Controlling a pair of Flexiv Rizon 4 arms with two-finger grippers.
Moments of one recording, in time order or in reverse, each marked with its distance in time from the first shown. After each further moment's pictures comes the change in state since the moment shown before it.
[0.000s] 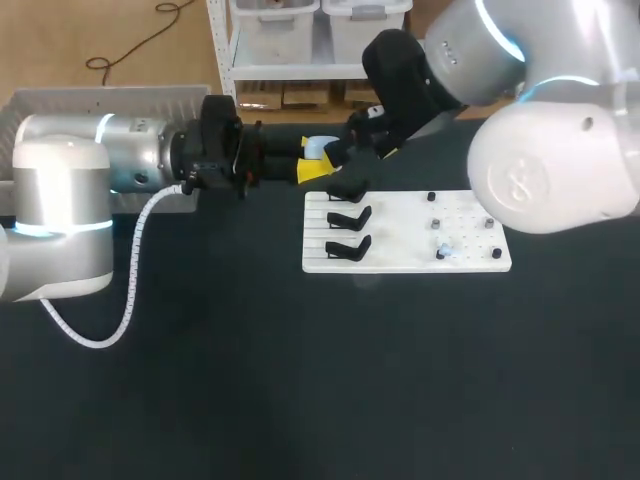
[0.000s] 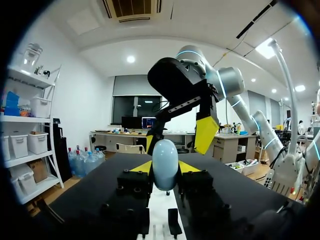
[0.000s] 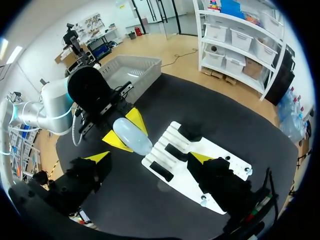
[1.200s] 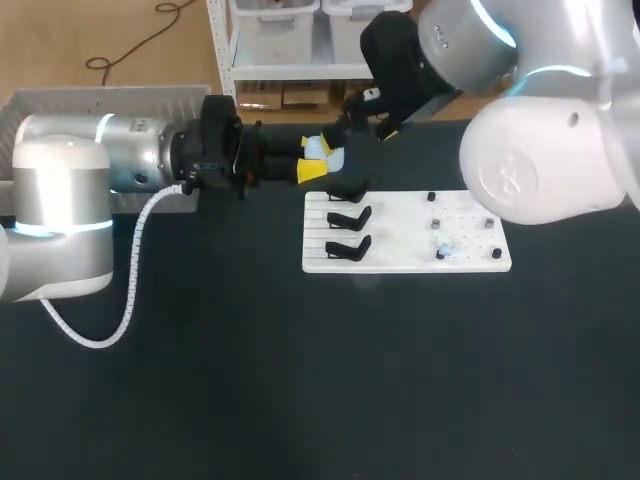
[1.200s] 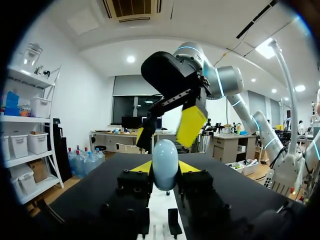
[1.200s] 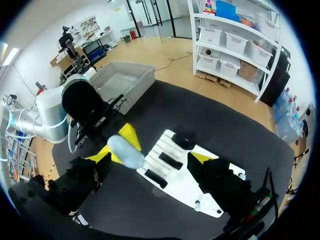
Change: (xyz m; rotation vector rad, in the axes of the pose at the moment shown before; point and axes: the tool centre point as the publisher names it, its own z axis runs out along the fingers) left arm 0.000 0.000 0.000 0.000 0.000 0.000; right arm -0.017 -0.004 -0.003 0.042 -0.017 0.003
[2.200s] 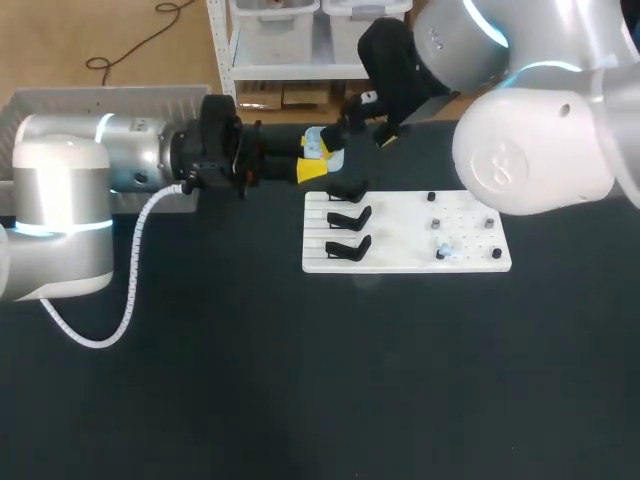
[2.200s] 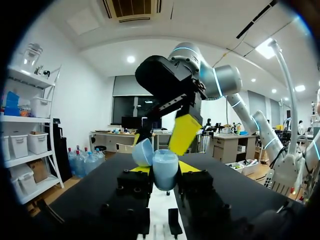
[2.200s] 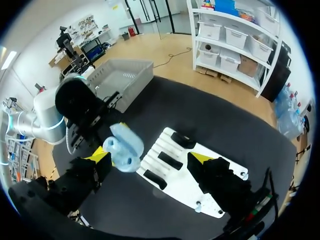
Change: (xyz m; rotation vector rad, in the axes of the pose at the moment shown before) left arm 0.000 0.001 0.000 0.001 -0.001 0.000; right arm -0.006 -0.012 0.008 -0.001 0.012 0.035
